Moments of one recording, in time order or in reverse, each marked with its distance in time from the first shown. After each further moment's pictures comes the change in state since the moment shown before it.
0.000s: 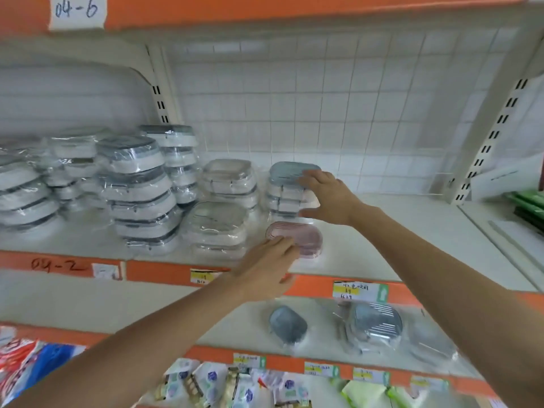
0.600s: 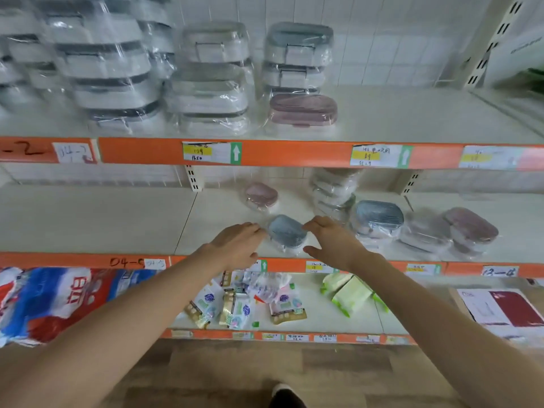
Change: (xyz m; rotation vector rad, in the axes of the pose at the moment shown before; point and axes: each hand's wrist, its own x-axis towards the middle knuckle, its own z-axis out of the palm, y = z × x) left_hand -0.132 0.001 0.166 -0.037 -0.470 -0.113; right_hand -0.191 -0.071 0.220 0.045 -0.299 0.167
